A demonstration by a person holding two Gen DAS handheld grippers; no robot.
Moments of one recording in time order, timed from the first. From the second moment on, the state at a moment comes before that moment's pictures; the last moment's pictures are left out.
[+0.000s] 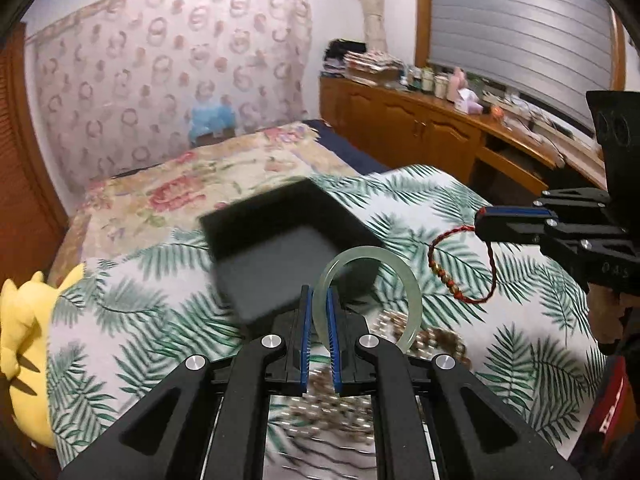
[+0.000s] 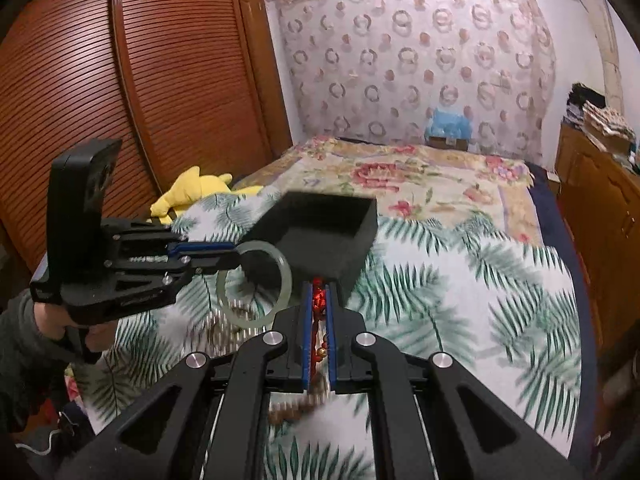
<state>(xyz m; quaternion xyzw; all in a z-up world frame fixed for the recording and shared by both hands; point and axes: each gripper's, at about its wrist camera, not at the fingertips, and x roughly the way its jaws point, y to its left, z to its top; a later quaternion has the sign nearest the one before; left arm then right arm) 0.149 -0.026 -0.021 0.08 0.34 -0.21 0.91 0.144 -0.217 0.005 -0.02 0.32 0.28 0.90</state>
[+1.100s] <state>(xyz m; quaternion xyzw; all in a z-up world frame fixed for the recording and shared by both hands) 0.237 -0.037 -0.029 0.09 0.36 -0.15 0.91 0.215 -0.216 -0.019 0.01 0.37 0.27 0.89</state>
